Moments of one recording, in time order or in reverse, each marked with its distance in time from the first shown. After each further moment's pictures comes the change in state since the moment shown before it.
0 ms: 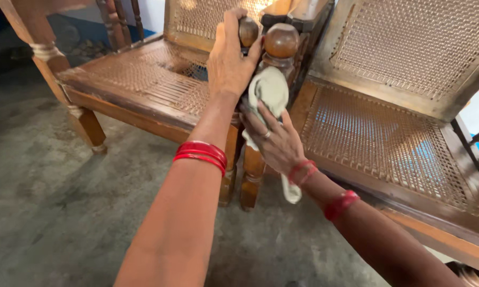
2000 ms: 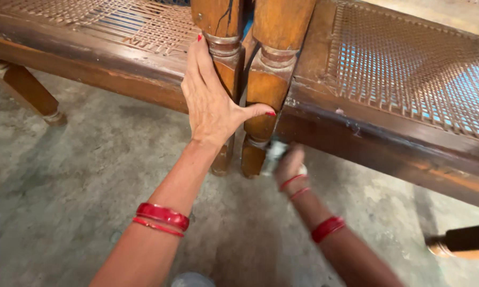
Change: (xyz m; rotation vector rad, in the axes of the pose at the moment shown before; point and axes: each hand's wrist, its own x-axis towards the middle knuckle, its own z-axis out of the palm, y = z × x) left_hand -0.200 -0.102 0.005 0.218 -0.249 -0.013; right_hand -0.211 -0.139 0.300 1.847 0.788 1.577
